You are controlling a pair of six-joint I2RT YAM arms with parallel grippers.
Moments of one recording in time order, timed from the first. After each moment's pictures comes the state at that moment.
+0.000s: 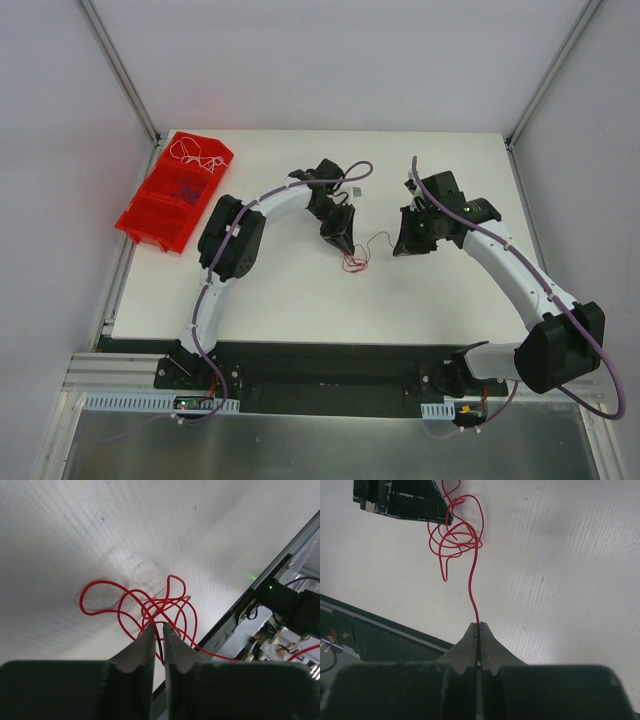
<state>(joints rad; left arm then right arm) -0.60 2.28 1.80 -0.76 0.73 -0.40 0.40 1.32 1.15 -0.89 -0.23 0.35</state>
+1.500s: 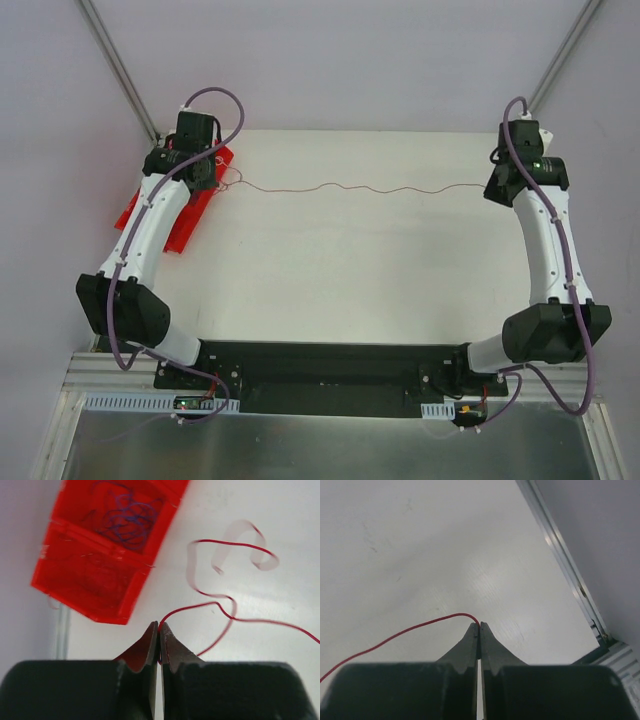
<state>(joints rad) -0.17 1.52 1.59 -0.93 -0.41 -0.12 -0.01 1.45 1.60 -1.09 0.45 0.34</state>
